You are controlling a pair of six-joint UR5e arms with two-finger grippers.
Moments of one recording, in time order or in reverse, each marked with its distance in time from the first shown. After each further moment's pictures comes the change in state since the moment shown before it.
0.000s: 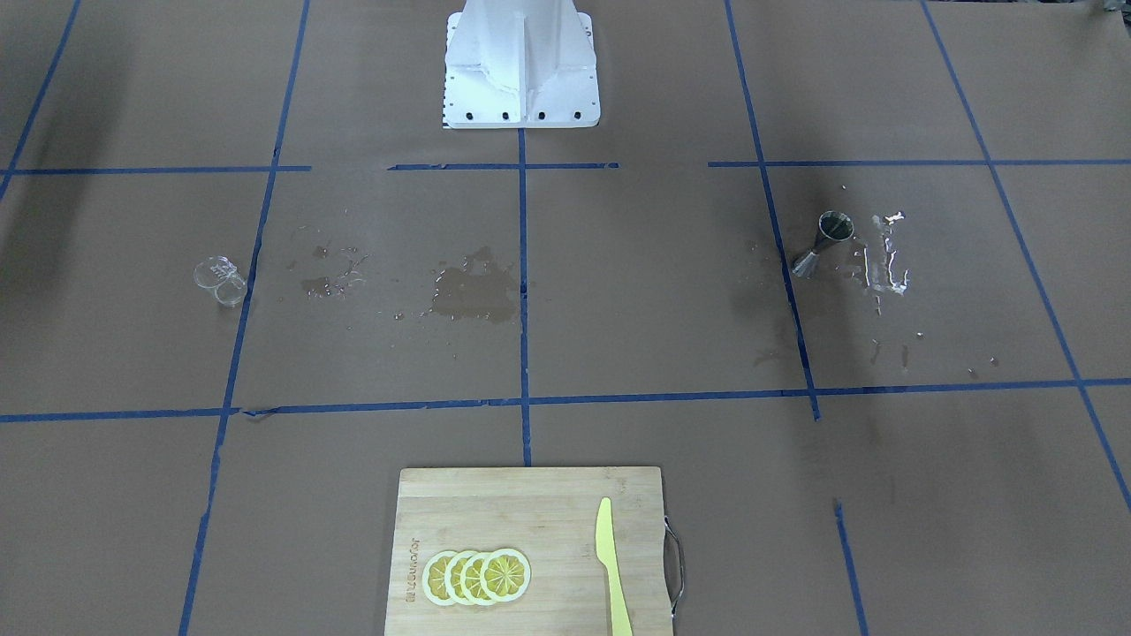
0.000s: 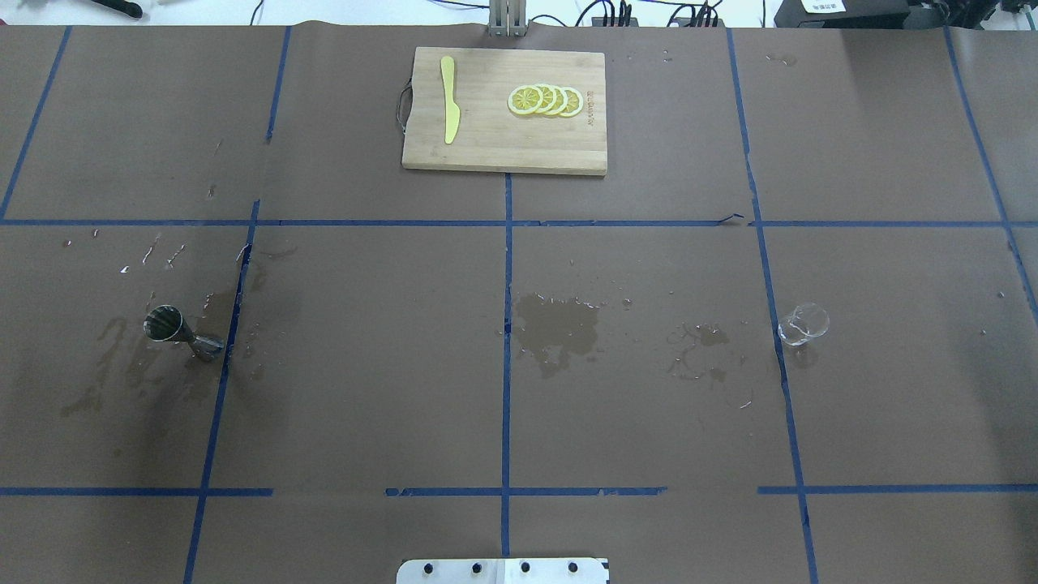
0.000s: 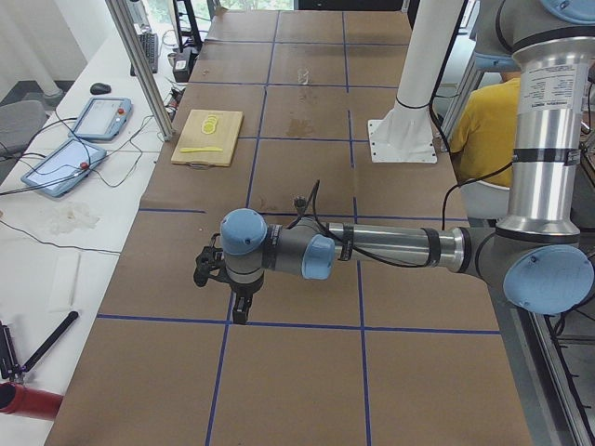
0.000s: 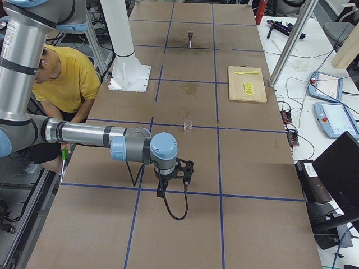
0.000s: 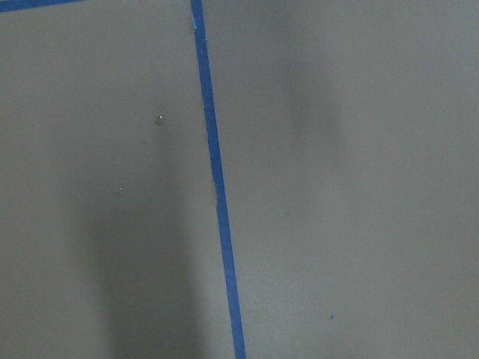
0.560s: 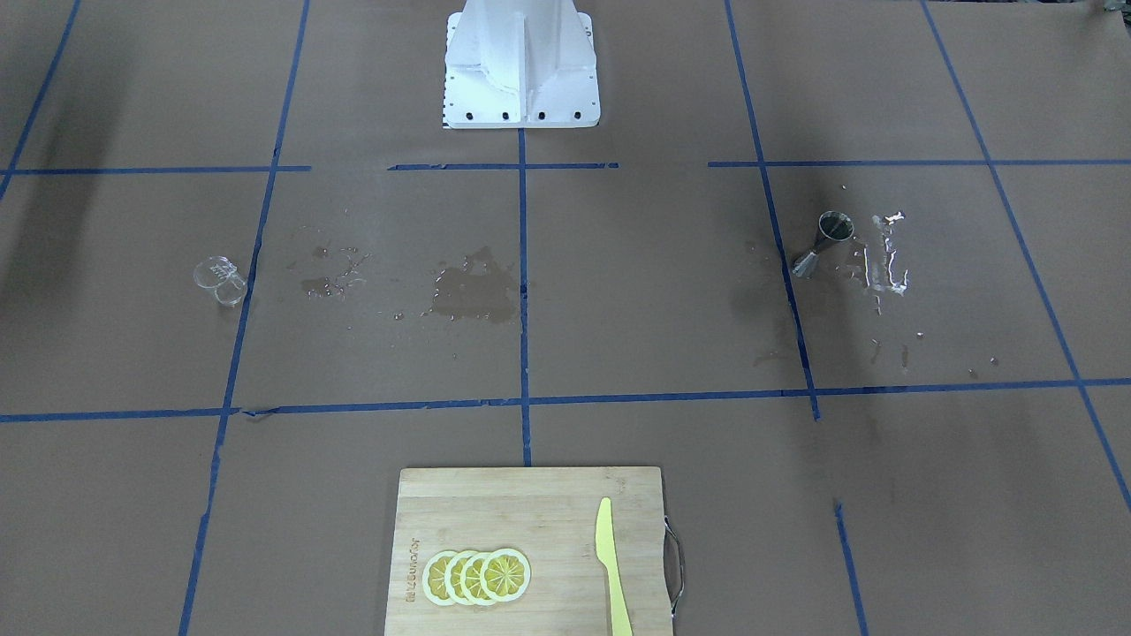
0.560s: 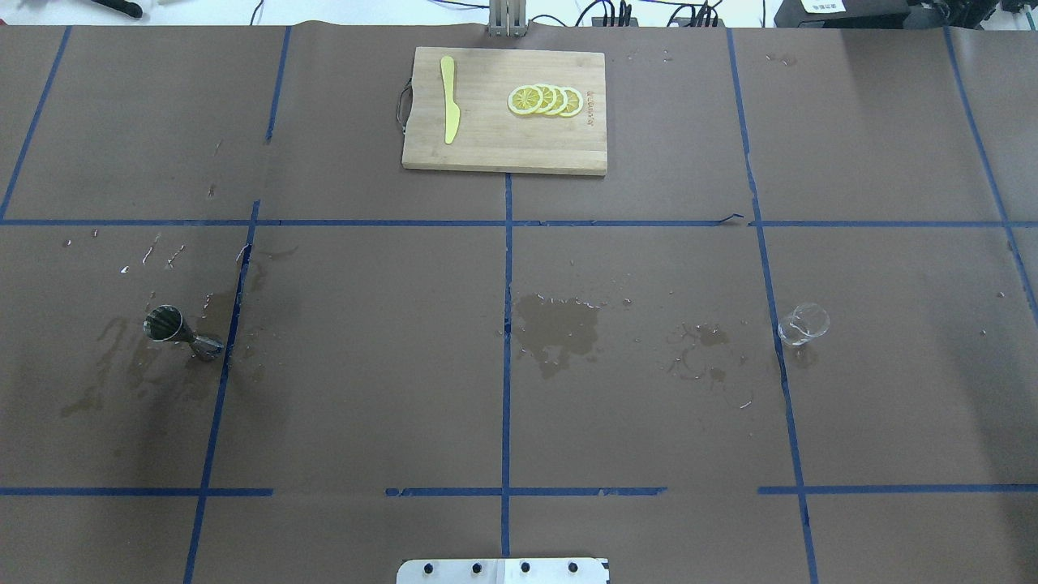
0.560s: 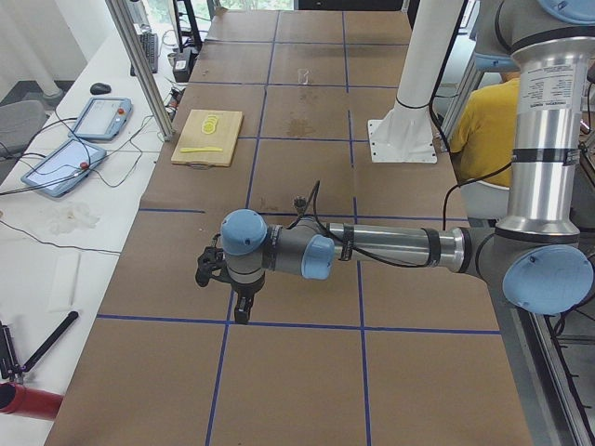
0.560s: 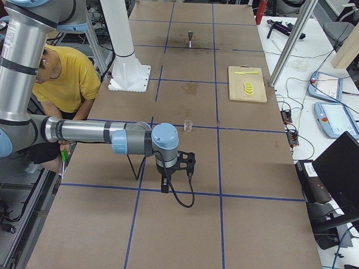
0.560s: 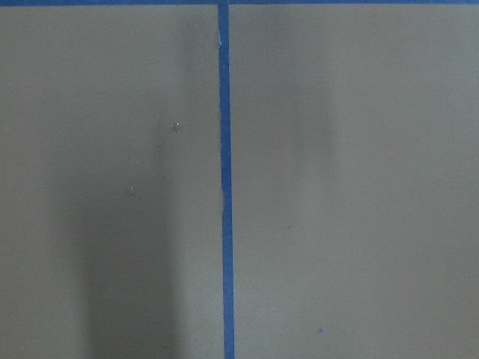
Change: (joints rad) left arm 0.010 0.003 0.000 0.003 -0.001 0.000; right arm -0.020 -0.001 0.050 -0.004 -0.057 -0.064
